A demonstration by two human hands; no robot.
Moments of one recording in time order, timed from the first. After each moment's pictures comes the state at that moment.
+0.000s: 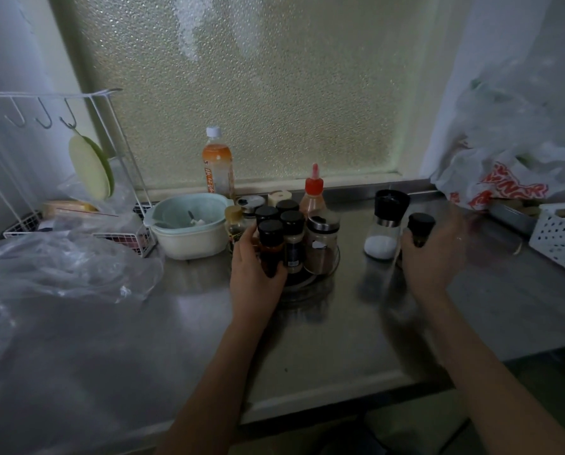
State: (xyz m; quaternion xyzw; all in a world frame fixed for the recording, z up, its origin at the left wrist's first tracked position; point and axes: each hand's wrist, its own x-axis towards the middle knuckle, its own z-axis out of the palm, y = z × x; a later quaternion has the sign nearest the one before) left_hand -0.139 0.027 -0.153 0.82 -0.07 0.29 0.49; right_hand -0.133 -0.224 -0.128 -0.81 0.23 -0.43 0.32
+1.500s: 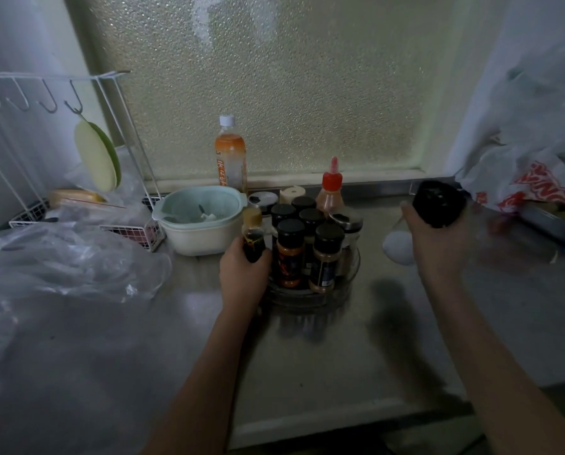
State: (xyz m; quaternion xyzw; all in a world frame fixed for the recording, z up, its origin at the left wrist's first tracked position) left_hand -0.104 0.056 -0.154 0.80 0.05 0.22 0.56; right_hand -0.108 -0.194 -0.104 -0.72 0.19 -0.44 0.51
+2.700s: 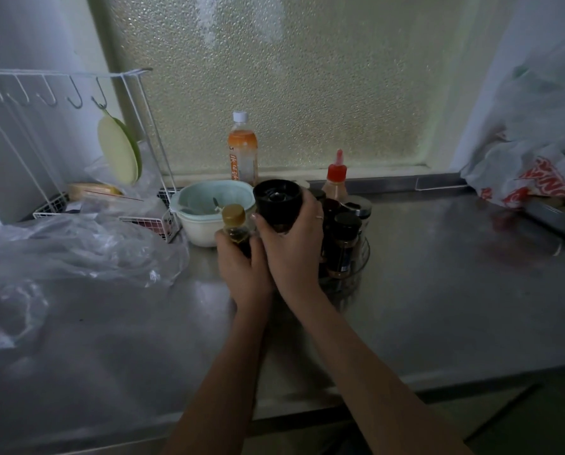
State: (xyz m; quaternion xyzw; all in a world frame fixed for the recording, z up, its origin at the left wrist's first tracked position) left_hand -0.127 0.061 -0.155 0.68 0.05 0.41 0.60; right_hand -0.147 0.005 -0.100 -0.75 -0.05 -0.37 0.55
